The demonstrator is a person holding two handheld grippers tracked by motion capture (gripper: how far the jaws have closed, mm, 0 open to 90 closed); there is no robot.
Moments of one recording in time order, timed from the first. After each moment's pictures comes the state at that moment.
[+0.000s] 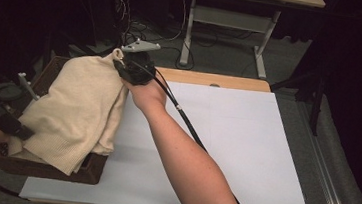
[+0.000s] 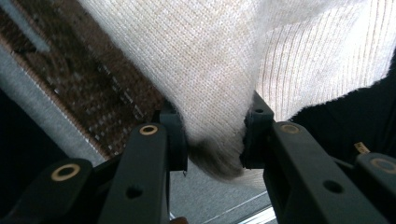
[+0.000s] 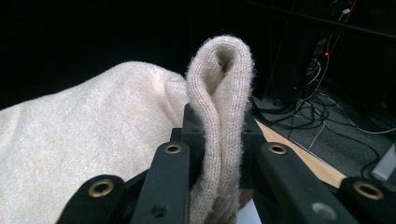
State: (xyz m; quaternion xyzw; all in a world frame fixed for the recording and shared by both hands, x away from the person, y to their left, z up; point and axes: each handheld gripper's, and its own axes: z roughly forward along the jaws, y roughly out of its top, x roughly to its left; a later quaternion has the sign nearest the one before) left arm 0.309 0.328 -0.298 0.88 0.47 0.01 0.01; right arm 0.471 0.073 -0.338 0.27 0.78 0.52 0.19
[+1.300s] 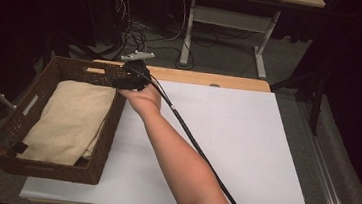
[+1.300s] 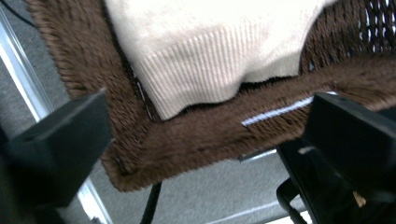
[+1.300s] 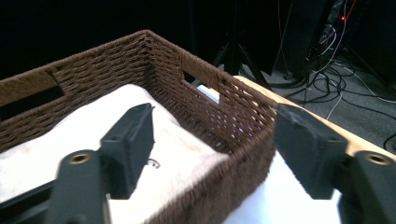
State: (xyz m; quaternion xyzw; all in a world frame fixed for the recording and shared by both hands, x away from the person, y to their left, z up) left arm 0.303 0.381 -0.359 0.81 0.59 -0.01 0.06; right arm 0.506 0.078 -0.395 0.30 0.80 0.50 0.16
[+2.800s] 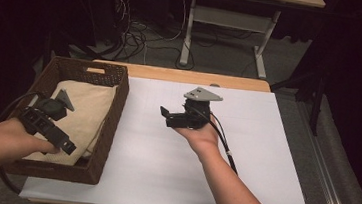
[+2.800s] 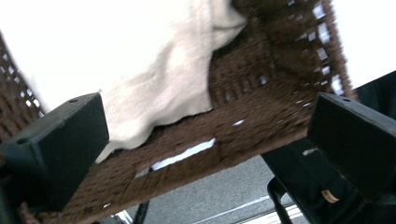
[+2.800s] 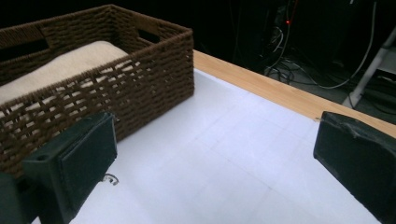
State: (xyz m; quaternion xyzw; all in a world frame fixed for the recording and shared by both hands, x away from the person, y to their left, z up) left arm 0.325 0.257 -0.345 0.85 0.53 0.00 0.02; right arm 0.421 -0.087 -0.410 0.33 0.77 0.50 0.21
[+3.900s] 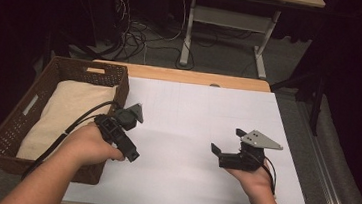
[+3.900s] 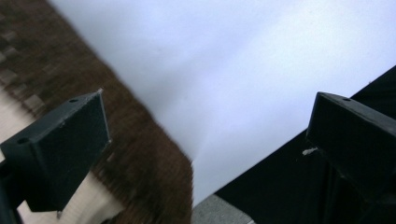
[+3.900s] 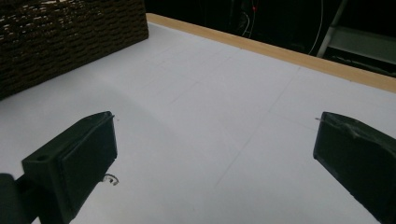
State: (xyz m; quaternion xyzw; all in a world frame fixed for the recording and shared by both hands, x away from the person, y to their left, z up) left arm 0.349 0.117 -0.380 0.90 0.44 -0.01 0.03; right arm 0.345 -0.232 -0.453 0.36 0.76 0.48 0.24
